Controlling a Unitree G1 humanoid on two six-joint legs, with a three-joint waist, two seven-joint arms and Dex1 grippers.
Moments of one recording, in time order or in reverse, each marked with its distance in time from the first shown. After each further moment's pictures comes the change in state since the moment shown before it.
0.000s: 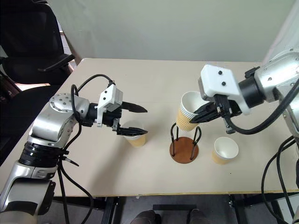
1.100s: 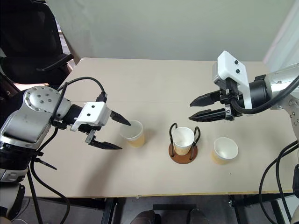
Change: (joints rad) left arm 0.014 0.268 -0.123 -0.034 0.113 -0.300 -0.249; right arm 0.096 0.033 -0.204 -0.016 0.233 0.215 -0.210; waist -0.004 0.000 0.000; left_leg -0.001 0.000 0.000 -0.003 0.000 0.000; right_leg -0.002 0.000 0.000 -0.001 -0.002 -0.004
